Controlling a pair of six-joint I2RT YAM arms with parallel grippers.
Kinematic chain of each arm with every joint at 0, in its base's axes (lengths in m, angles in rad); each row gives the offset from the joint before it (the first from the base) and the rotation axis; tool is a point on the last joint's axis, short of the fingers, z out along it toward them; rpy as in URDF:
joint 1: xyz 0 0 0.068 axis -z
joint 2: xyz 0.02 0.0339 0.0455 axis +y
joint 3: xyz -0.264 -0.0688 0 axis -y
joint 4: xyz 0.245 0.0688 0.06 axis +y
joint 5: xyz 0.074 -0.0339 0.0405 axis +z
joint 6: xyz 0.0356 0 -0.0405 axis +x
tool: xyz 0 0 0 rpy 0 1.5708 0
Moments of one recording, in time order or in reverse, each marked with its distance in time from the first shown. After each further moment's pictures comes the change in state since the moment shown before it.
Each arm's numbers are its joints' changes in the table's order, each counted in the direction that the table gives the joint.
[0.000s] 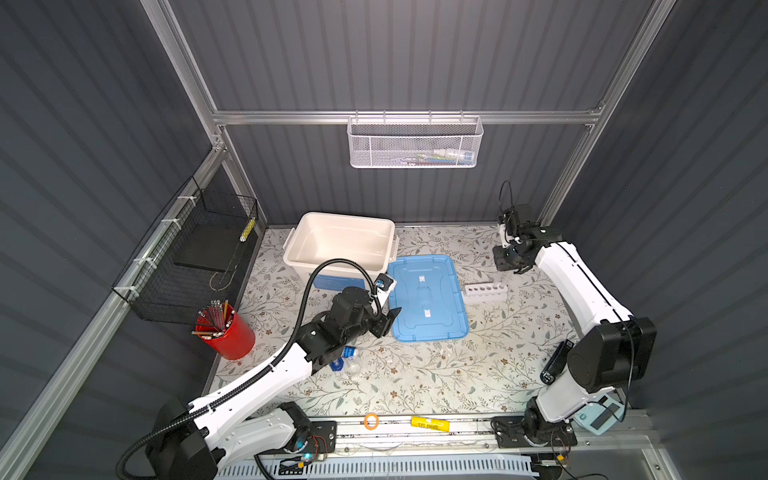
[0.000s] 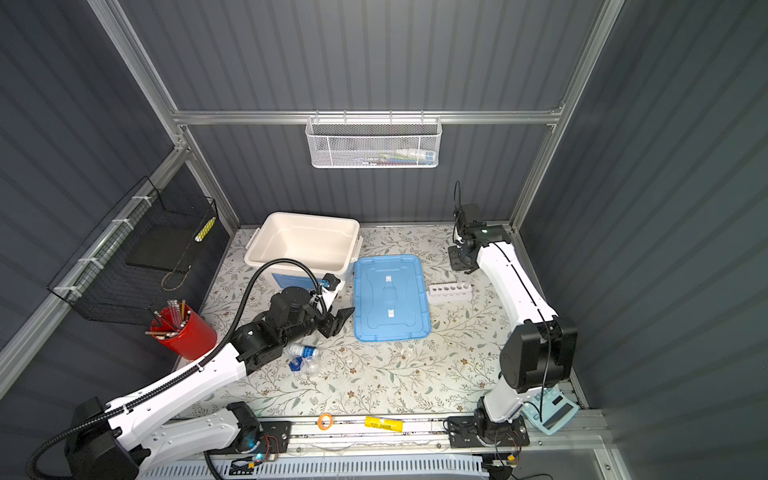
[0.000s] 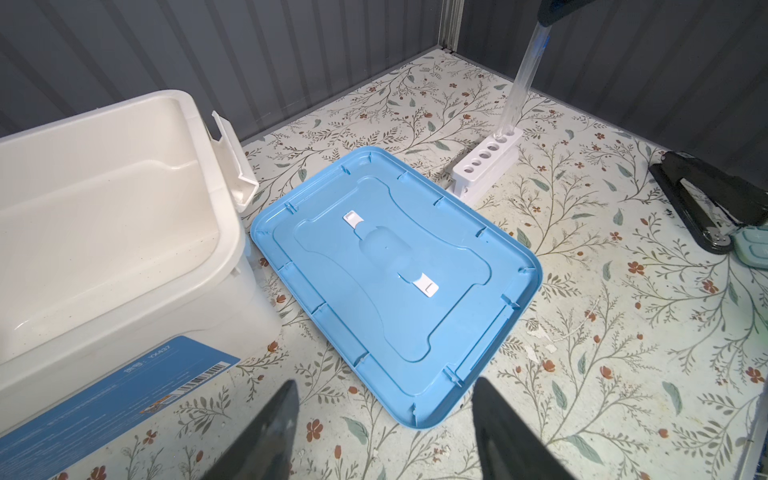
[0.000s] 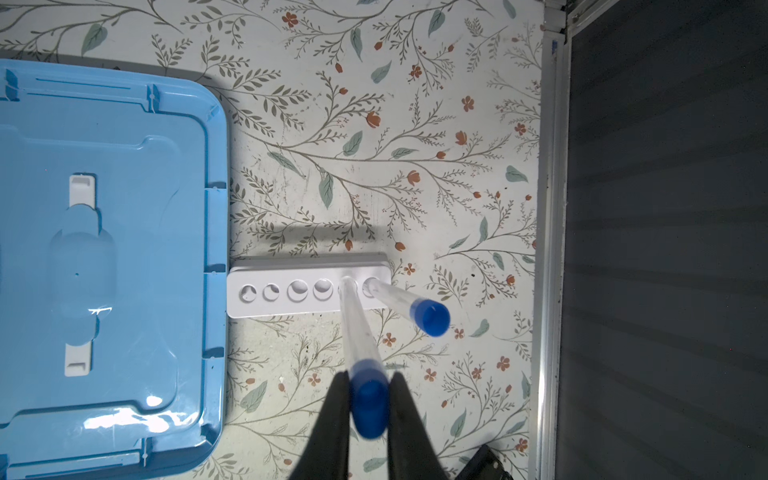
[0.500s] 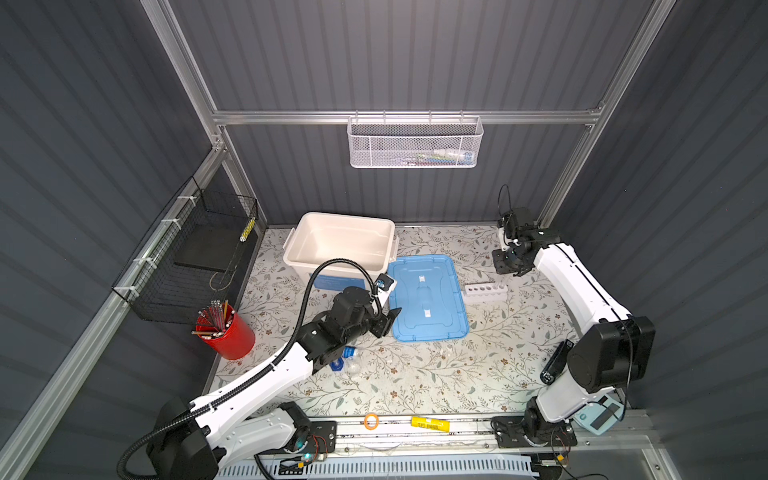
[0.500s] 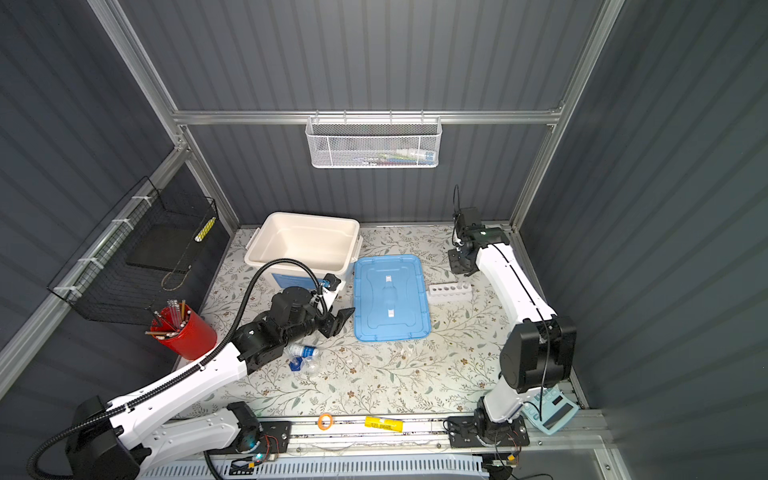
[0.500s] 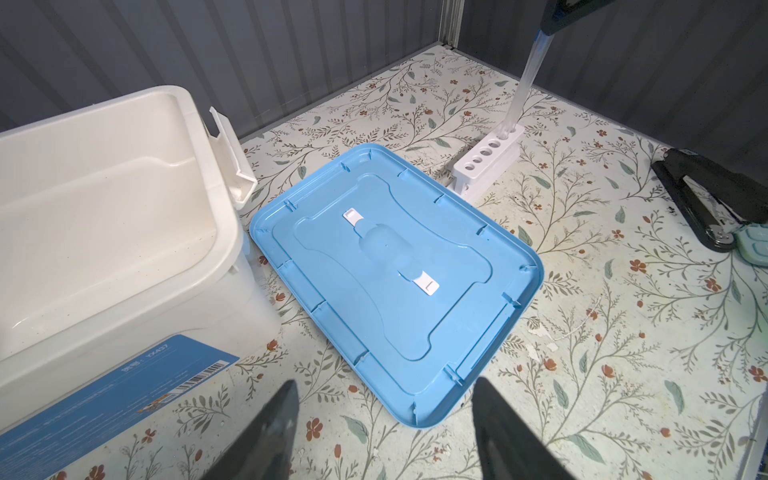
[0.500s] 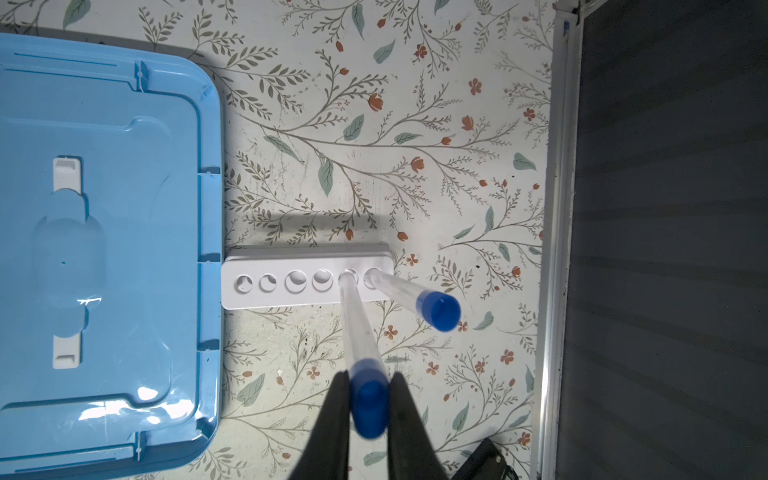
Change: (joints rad) left arm 0.000 0.007 0.000 0.000 0.000 0.000; right arm 0.000 -0.001 -0.033 -0.003 0.000 0.000
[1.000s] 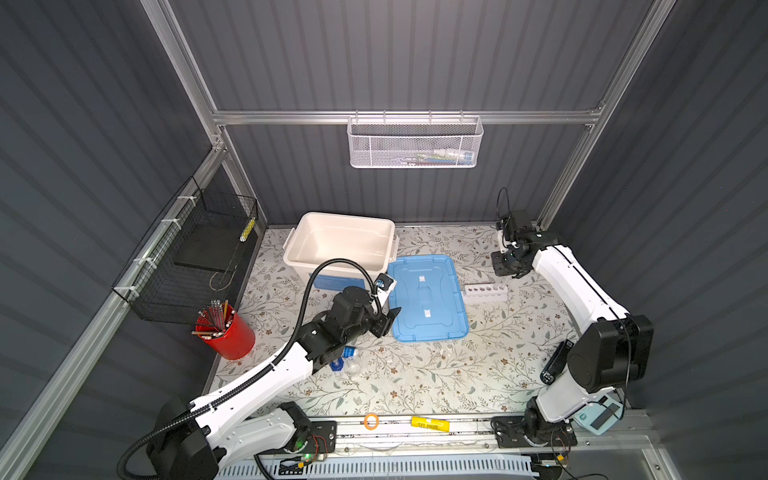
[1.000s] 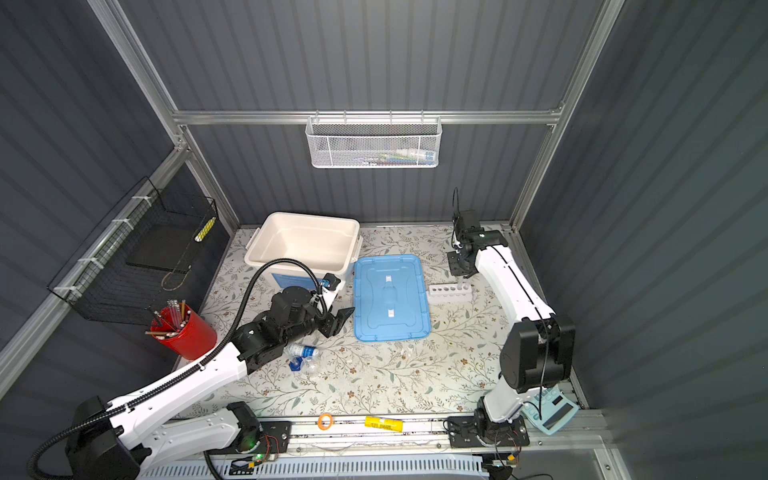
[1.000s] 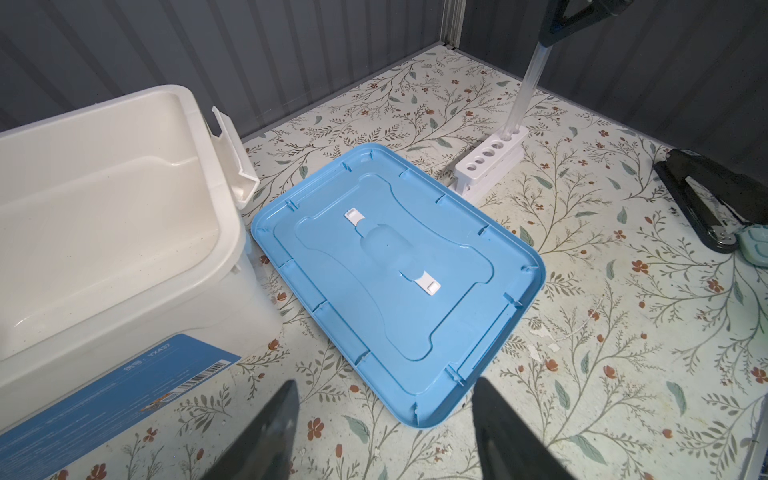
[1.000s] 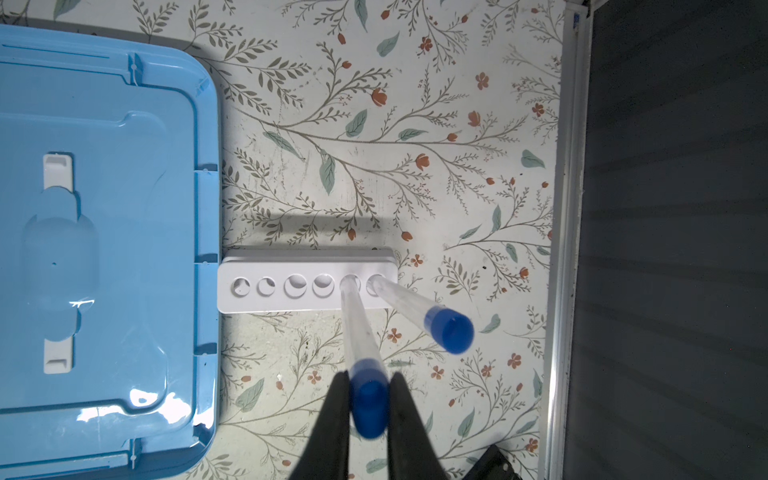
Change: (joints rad) left arm -0.005 0.000 0.000 0.000 0.000 0.000; right arm 0.002 0.000 -0.037 -0.040 0.005 0.000
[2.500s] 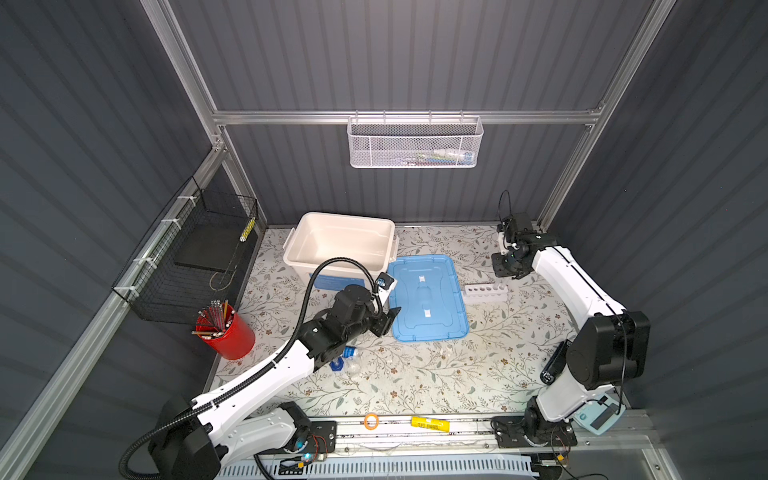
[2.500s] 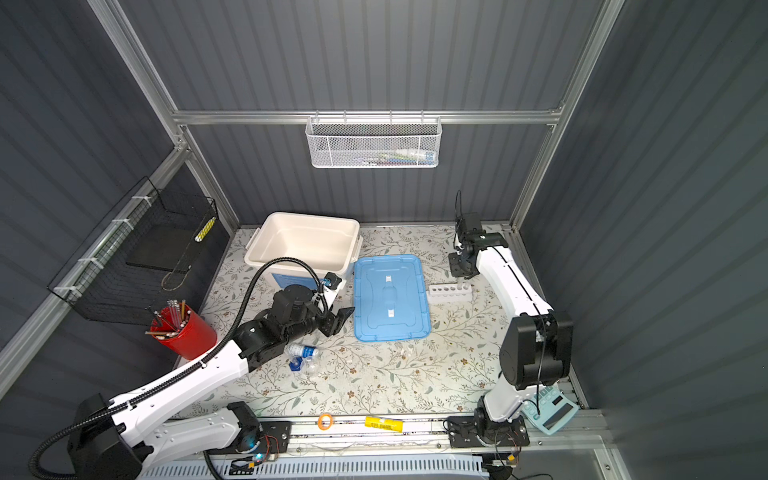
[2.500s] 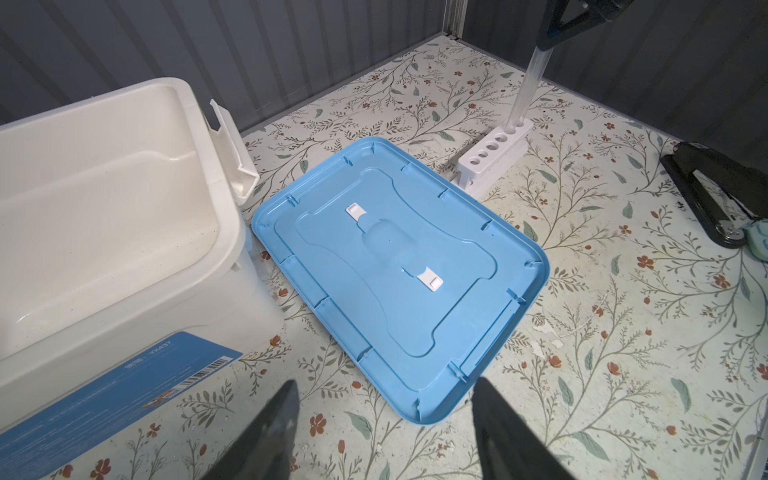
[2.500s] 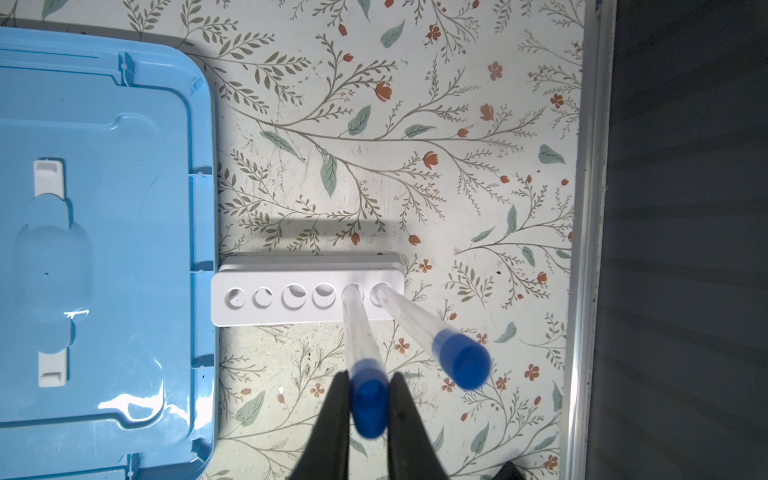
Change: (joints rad) left arm -0.006 0.017 0.019 0.023 0.000 0.004; right arm 0.026 0.018 -0.034 -0.046 0.040 0.000
